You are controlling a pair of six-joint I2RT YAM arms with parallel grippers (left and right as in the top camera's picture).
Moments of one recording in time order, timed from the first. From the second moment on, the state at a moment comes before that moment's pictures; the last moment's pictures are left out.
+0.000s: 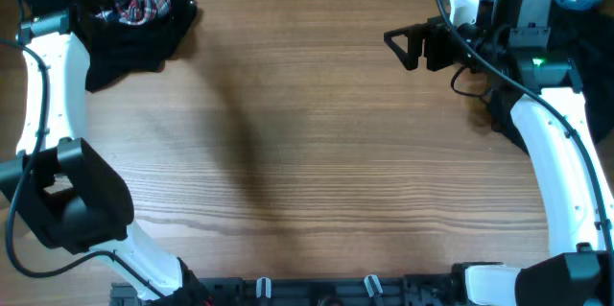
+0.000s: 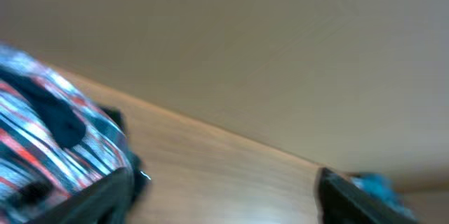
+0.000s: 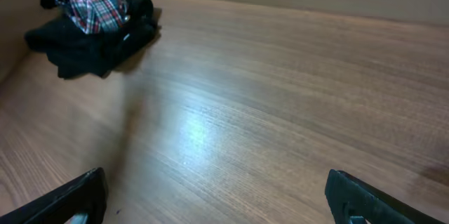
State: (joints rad) left arm 0.29 1.93 1.68 -0.20 0.54 -0.43; right arm 0.03 1.50 1.36 -0.59 -0.56 -0.08
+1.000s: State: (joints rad) left arm 0.29 2.21 1.69 0.08 0.05 0.04; right arm 0.03 1.50 1.36 -0.54 -0.58 0.04
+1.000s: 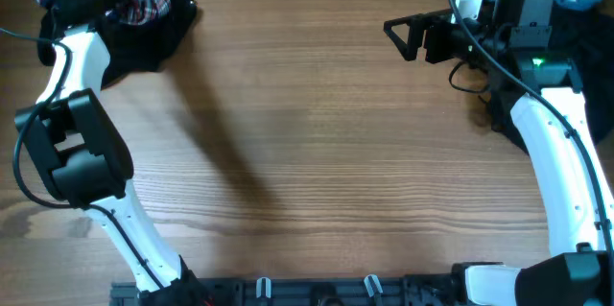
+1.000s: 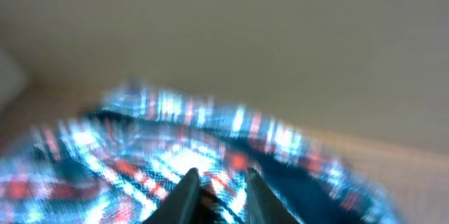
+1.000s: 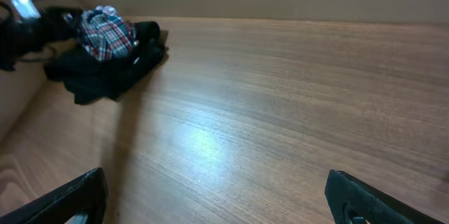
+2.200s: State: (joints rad) left arm 0.38 2.14 1.70 -0.51 -0.03 -0.29; right arm 0.03 1.50 1.36 -0.54 -0.58 0.05
